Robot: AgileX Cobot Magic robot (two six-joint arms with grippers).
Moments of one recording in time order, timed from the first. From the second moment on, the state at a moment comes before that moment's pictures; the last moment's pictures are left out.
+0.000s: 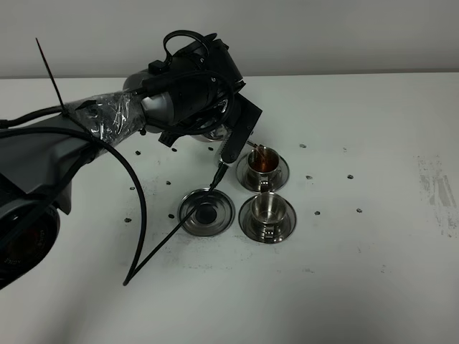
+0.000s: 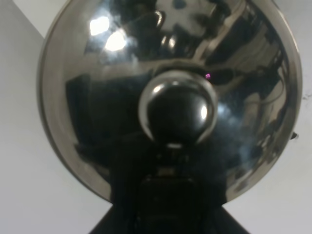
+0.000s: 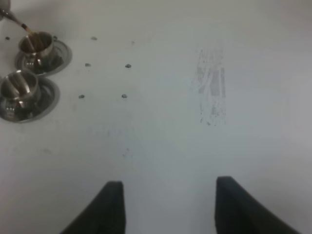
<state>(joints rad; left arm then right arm) -0.65 2.24 -1.87 0.75 0.88 1.06 -0.04 0.02 -0.52 0.03 1.12 -0.01</state>
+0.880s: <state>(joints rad) -0.68 2.24 -1.87 0.86 0.88 1.06 -0.04 0.02 -0.52 0.03 1.12 -0.01</state>
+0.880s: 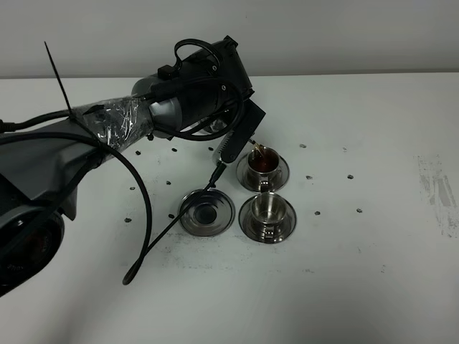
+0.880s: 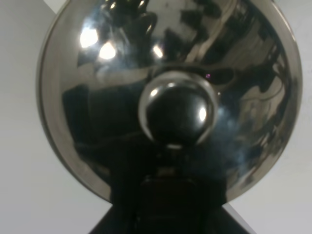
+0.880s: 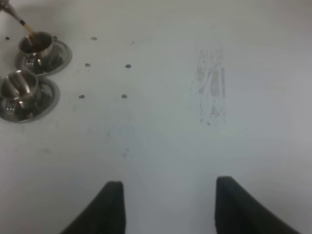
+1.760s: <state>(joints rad) -0.68 2.24 -1.87 0.81 0.88 1.06 -0.04 0.02 -0.52 0.03 1.12 -0.01</state>
